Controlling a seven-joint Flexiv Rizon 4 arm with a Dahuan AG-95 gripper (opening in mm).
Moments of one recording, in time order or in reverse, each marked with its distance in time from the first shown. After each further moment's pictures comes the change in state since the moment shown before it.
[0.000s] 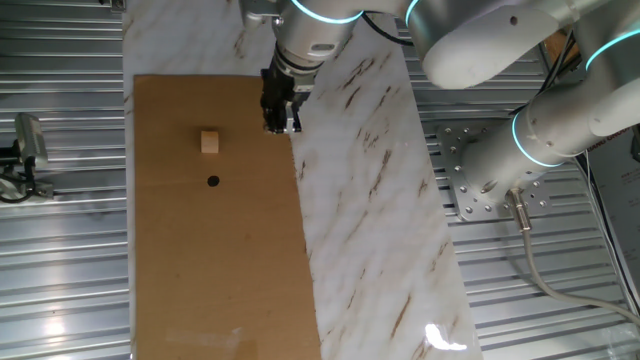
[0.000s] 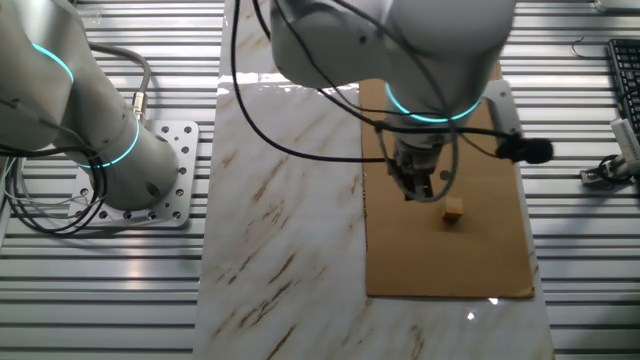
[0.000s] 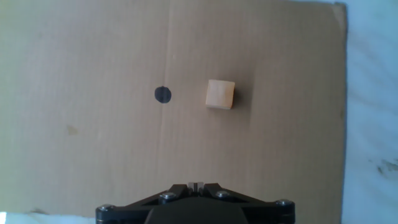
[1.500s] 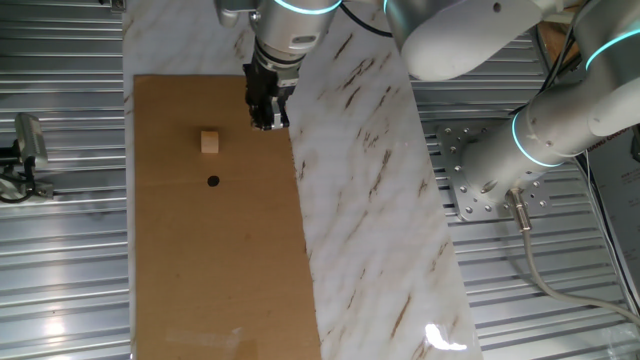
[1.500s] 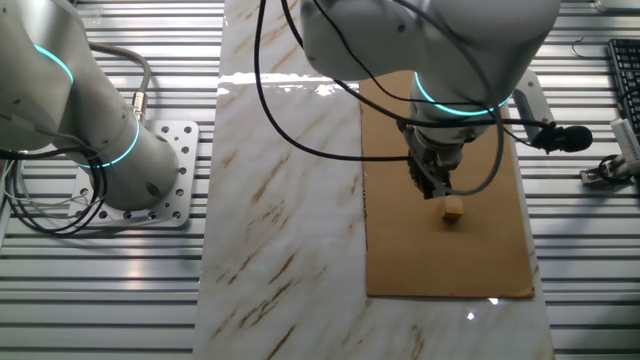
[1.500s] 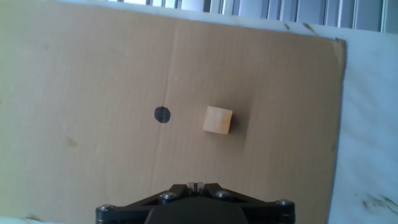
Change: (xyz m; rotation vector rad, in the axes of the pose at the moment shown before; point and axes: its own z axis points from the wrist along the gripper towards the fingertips) arm -0.012 0.000 -0.002 0.005 0.010 -0.069
